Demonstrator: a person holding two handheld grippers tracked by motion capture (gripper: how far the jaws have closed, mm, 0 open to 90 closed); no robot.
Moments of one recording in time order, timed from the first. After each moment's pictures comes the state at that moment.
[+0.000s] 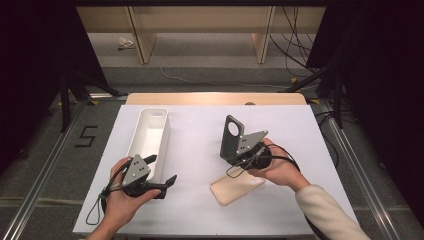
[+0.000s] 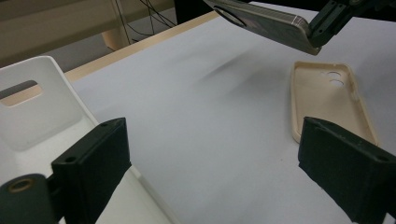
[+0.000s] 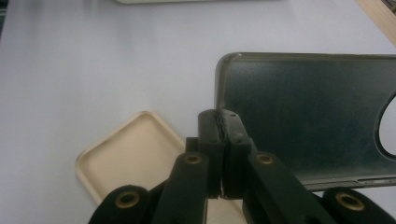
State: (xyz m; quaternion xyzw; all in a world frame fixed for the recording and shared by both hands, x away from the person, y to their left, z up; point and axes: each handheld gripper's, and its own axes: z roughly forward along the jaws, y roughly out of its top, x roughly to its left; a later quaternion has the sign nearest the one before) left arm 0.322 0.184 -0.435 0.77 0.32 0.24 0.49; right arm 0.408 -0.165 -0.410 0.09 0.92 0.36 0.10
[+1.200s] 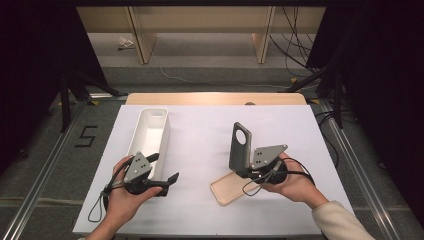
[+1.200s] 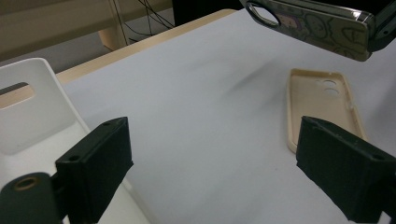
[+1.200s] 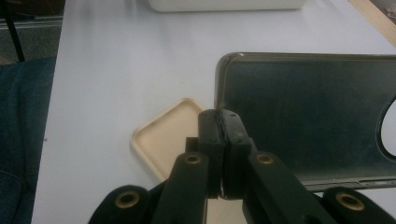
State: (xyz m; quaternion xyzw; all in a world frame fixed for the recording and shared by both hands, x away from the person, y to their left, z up) left arm 0.327 0.179 -0.430 0.77 0.33 0.23 0.50; right arm 0.366 -0.192 -0.404 0.09 0.91 0.38 0.10
